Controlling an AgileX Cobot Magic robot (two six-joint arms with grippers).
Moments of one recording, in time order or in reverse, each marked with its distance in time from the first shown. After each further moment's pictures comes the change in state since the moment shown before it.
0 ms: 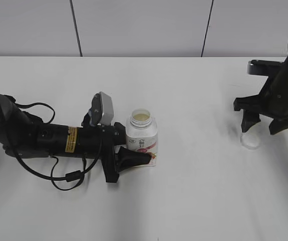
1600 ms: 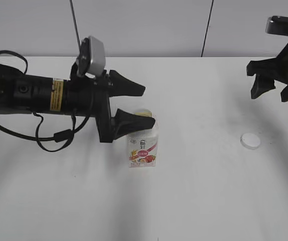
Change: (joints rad) left arm 0.001 -0.309 0.000 0.114 0.060 -0.170; right arm 0.000 -0.196 -0.035 0.001 0.044 0.002
